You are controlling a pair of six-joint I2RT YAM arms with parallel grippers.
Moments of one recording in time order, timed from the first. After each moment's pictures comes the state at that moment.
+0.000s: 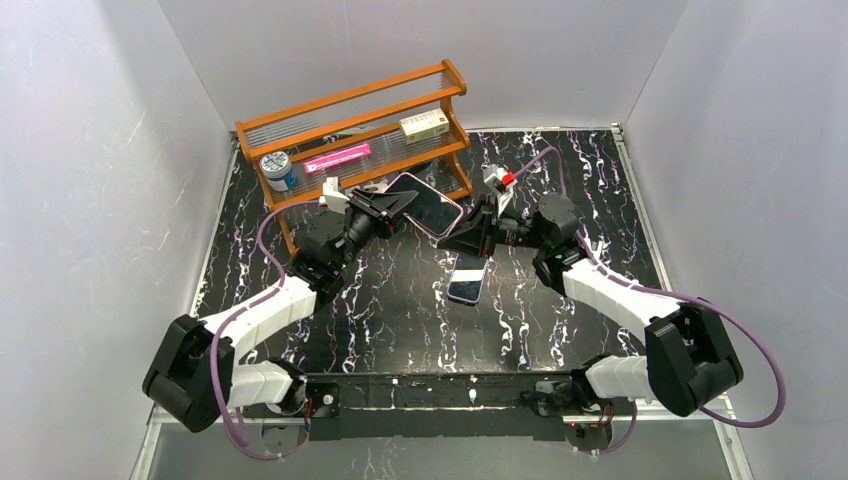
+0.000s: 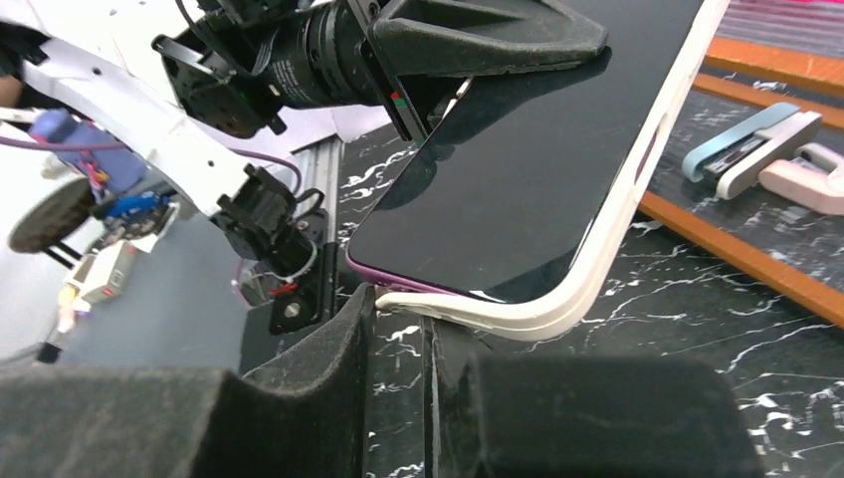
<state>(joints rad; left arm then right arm) -0.58 1.22 0.62 0.64 0.07 -1.58 0.53 1.29 0.69 0.73 -0.95 0.52</state>
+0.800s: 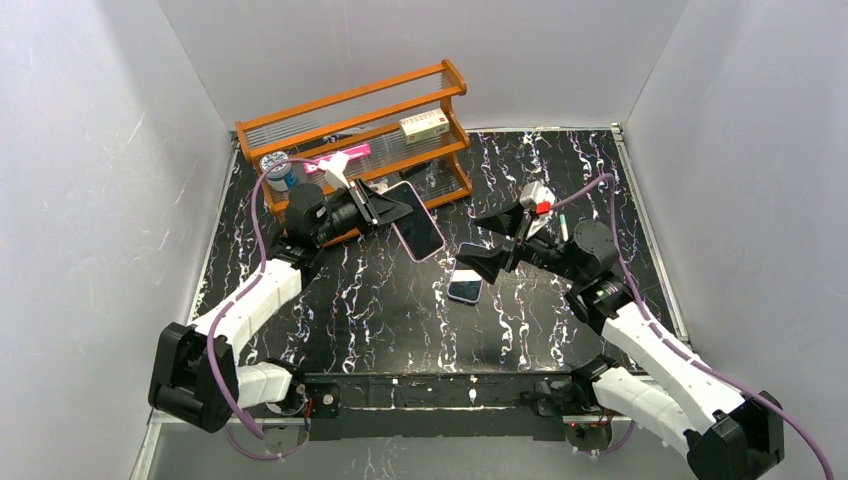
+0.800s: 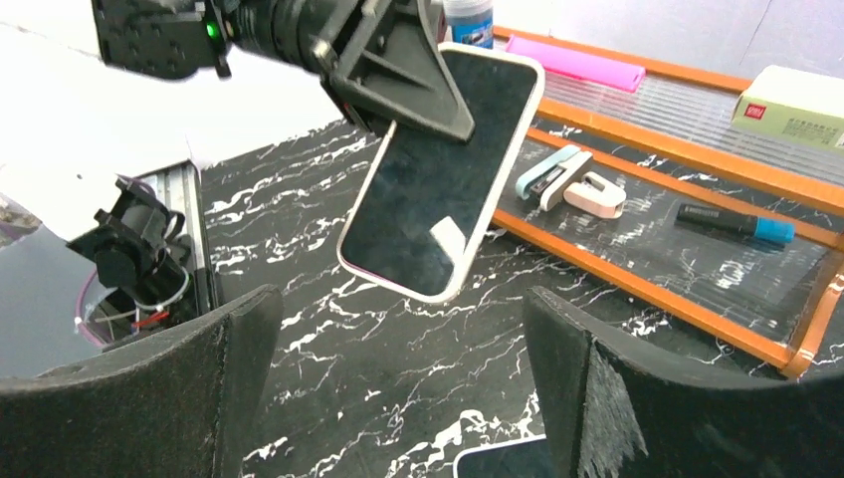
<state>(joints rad) -0.37 1.22 0.75 0.36 0.56 -1.09 0.56 0.86 0.62 0.35 -0.62 0.21</state>
